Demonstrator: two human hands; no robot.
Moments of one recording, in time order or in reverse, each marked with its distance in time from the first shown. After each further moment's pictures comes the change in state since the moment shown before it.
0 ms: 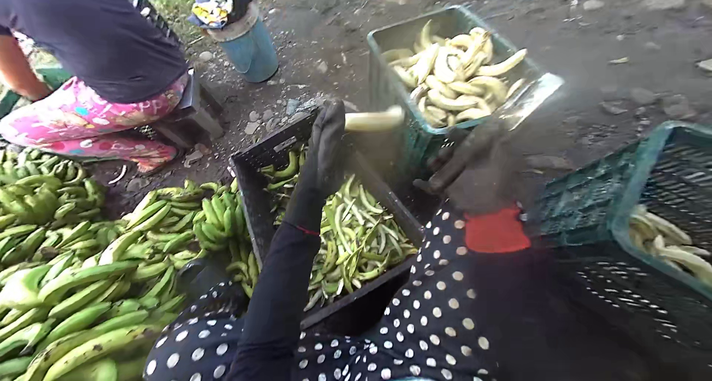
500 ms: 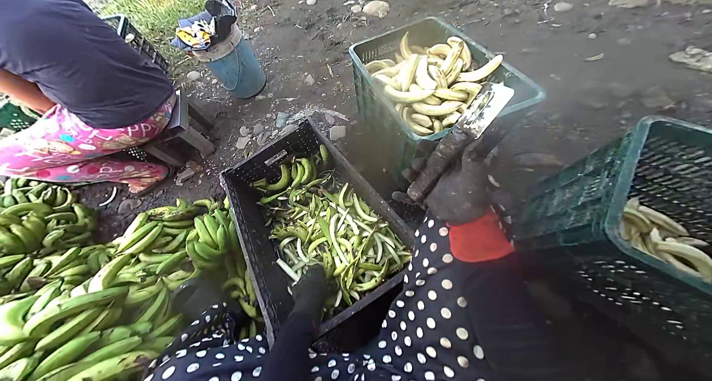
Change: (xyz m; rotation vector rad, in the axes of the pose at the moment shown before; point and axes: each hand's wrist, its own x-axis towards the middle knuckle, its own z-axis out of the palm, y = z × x) left_hand -0.184 -0.153 -0.052 1.370 -0.250 -1.208; right_hand -0.002 0.007 0.009 0.083 -0.108 0.004
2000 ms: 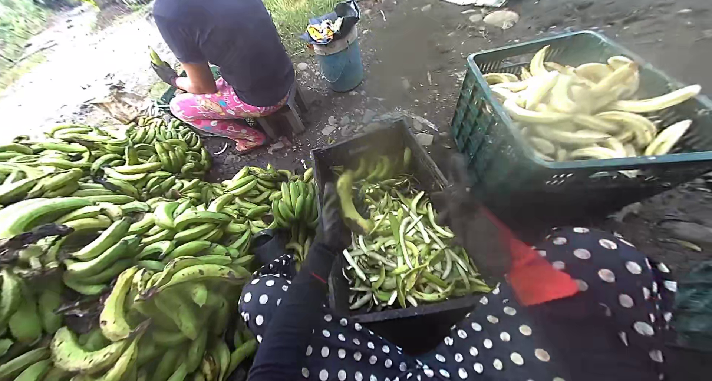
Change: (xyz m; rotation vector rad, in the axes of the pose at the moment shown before) left_hand -0.037 -0.061 -0.124 -1.805 0.352 0.861; right_hand -0.015 0.076 0.037 -0.743 -0.383 0.329
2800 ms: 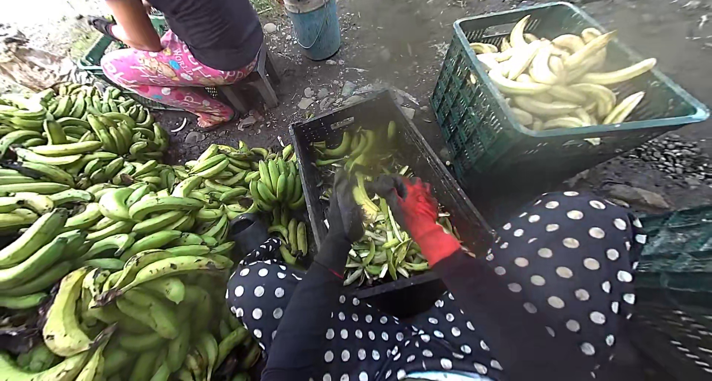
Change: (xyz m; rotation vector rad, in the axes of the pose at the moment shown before) left_hand -0.031 -0.020 0.015 0.745 0.037 0.164; right_hand 0.038 0.016 0.100 -0.890 0.265 0.199
